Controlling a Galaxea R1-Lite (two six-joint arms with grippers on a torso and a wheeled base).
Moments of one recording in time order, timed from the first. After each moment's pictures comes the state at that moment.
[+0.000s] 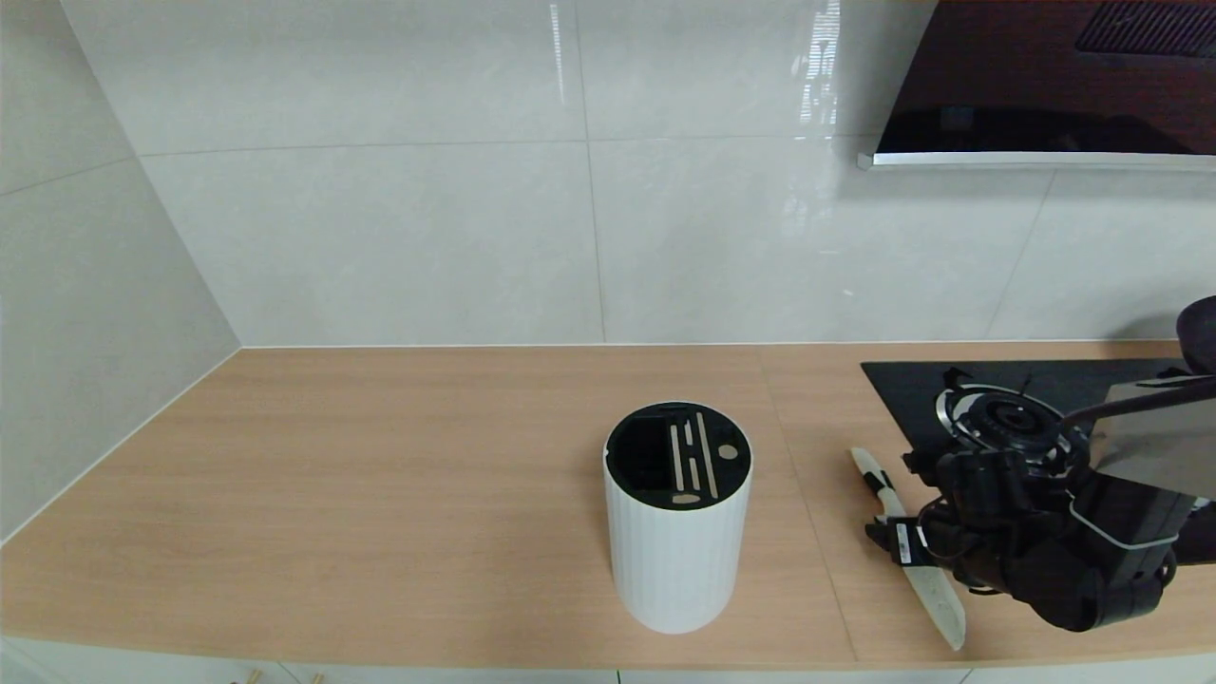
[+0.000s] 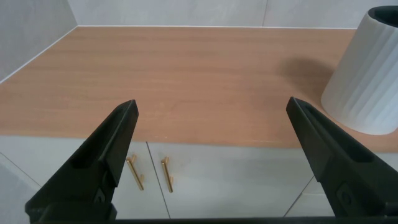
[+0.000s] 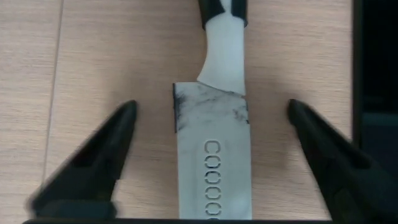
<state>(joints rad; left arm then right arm) 0.01 0.00 0.00 0.00 0.04 -0.01 0.16 2.28 -0.63 -0.95 -0.09 0.08</state>
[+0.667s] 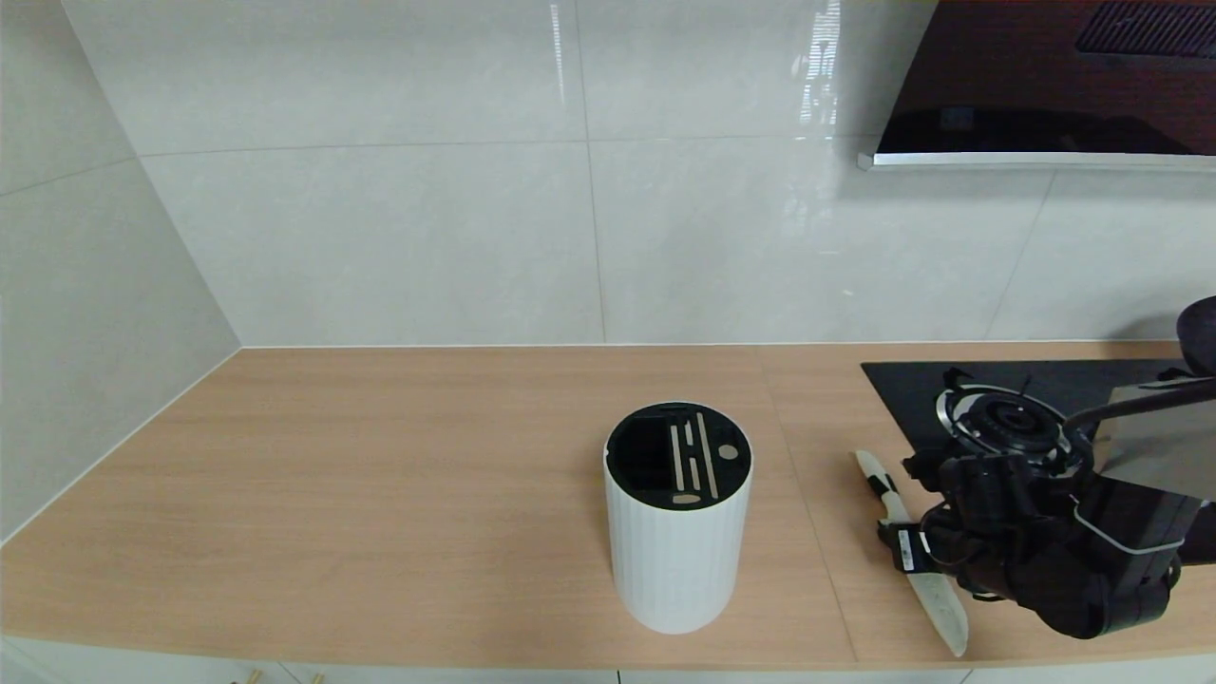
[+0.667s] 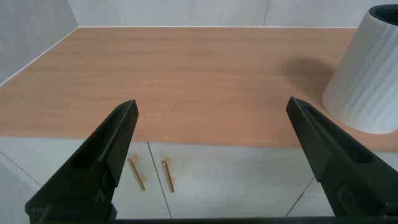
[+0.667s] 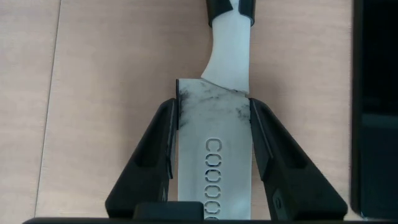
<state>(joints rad) 0.01 0.00 0.00 0.00 0.04 0.01 0.16 2.27 -0.60 -0.97 -0.09 0.05</state>
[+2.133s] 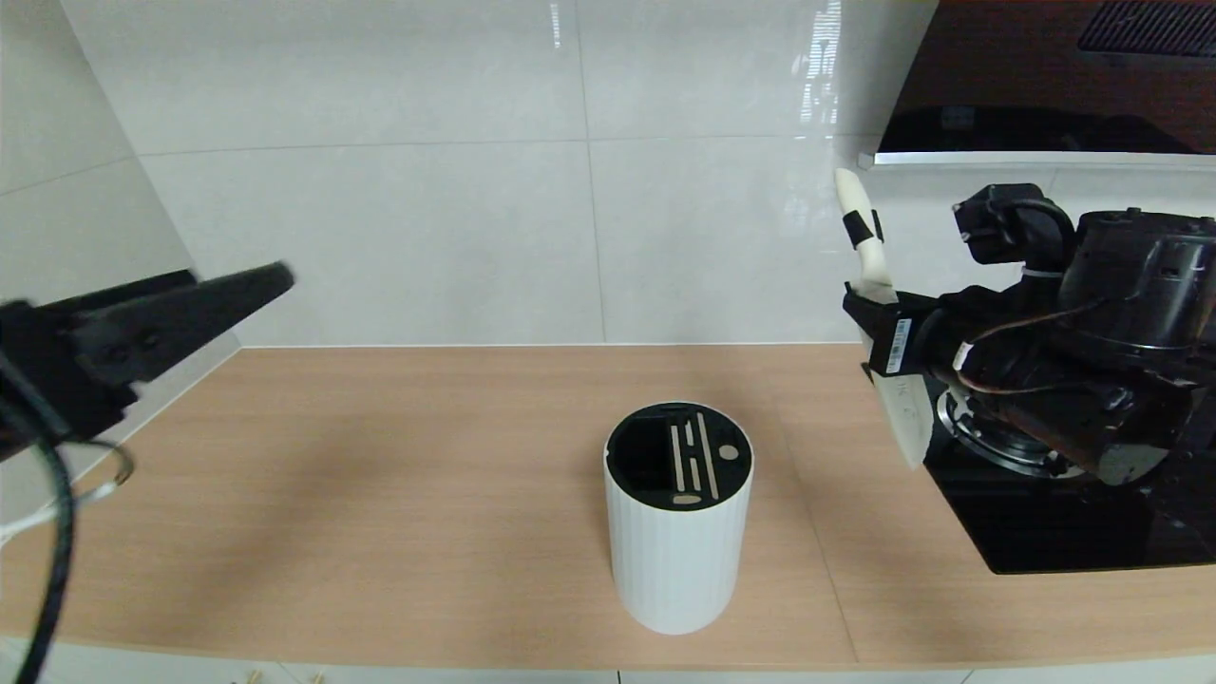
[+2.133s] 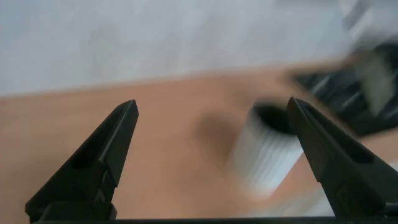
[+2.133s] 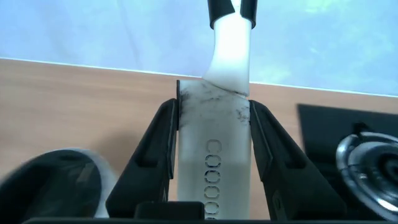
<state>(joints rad) -0.23 1.09 -0.70 -0.47 -0.20 -0.22 0.54 1.62 -0.84 -0.75 -0.33 0.04</state>
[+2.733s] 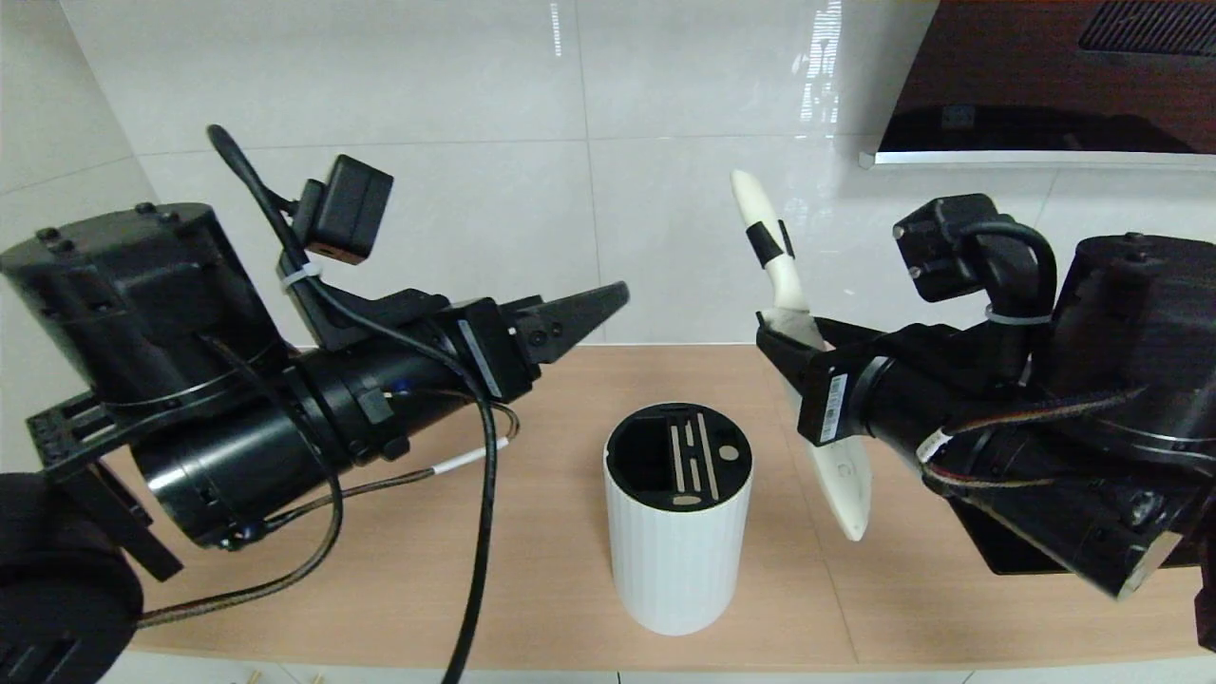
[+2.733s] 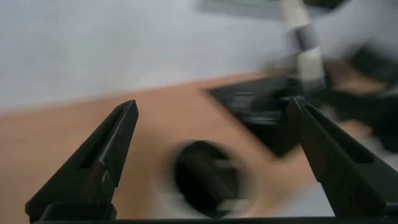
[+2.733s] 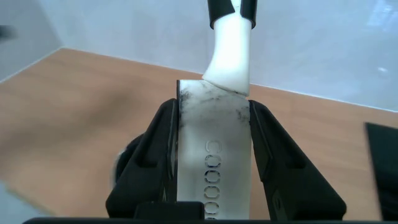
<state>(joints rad) -0.60 1.55 -0.76 -0.86 -0.17 -0.42 0.85 1.58 -0.82 -0.75 -0.42 0.05</state>
